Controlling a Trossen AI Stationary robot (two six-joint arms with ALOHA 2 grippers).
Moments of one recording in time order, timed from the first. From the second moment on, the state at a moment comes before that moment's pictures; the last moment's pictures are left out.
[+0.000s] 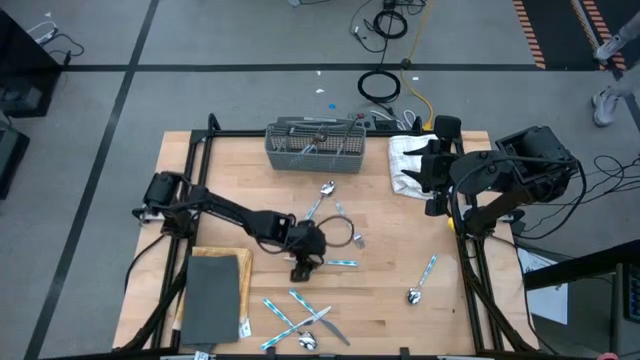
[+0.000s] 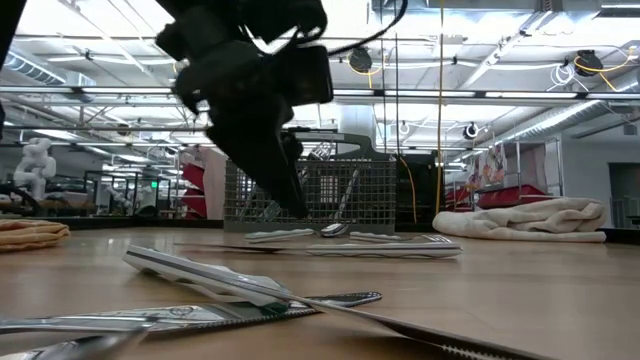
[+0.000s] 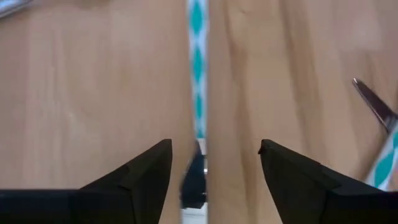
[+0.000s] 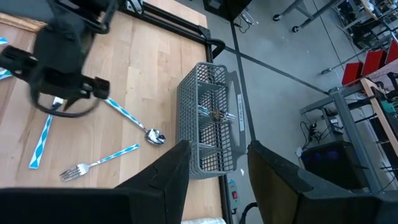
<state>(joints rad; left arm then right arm) -0.20 1.85 1.12 -0.27 0.09 -0.14 0.32 1.49 2.25 -1.57 0.67 -0.07</state>
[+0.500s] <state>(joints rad) -0.21 1.94 1.12 -0.24 0.06 -0.10 0.32 1.49 2.25 -1.57 0.67 -0.07</state>
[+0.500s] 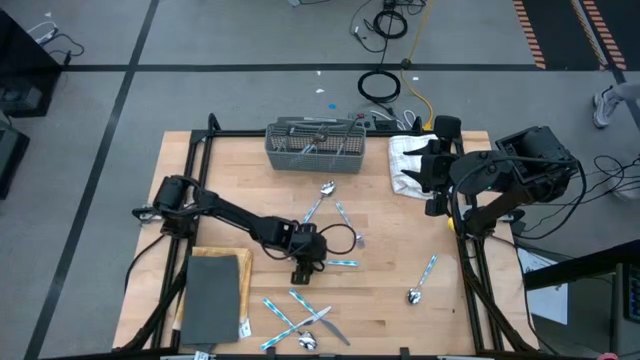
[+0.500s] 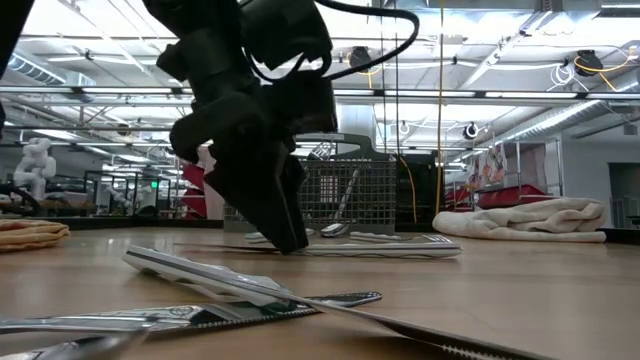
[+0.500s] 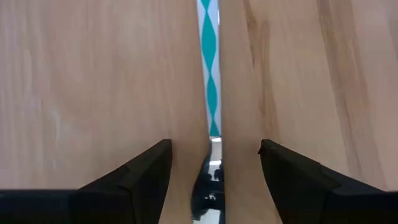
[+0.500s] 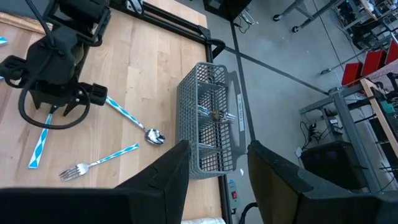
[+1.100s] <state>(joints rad) -0.21 2.04 1.13 -0.25 0.01 -0.13 0.32 1.49 2.25 -1.57 0.68 -0.06</state>
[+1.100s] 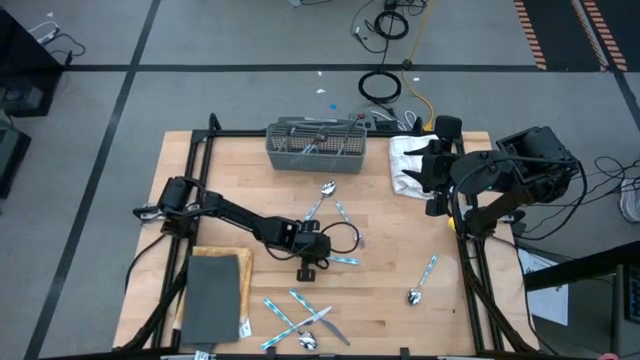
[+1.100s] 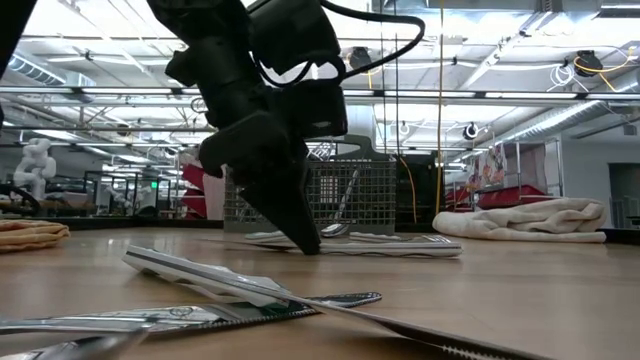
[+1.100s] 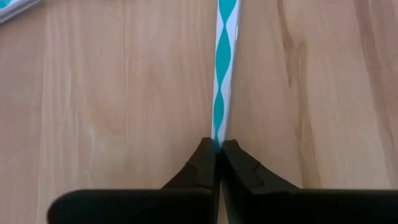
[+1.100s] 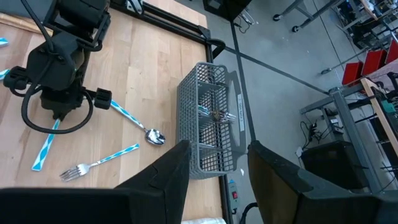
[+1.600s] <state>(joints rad) -0.20 1.94 1.35 -0.79 -0.05 -0.16 0.32 1.49 2.25 -1.57 0.68 -0.09</state>
